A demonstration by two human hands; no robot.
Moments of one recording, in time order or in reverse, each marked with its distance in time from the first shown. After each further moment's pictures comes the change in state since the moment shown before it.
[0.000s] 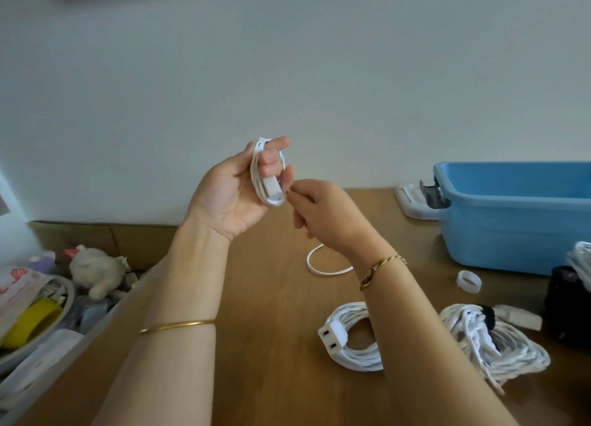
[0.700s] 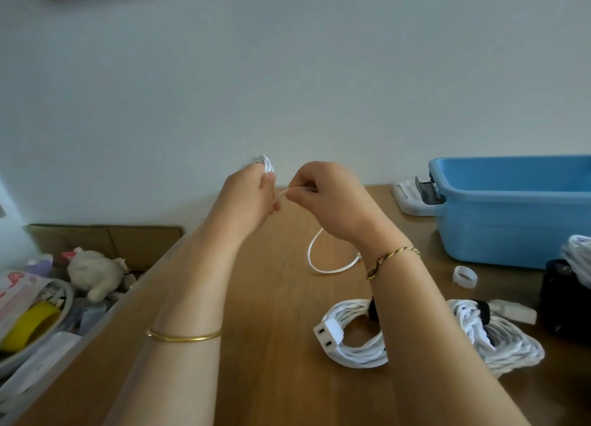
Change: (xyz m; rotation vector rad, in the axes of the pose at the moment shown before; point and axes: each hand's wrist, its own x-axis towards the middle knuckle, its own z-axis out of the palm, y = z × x) left_hand 0.005 -0.019 -0.011 1.695 0.388 0.263; right_hand 0.000 -0.008 -0.018 -0.200 0.075 -0.049
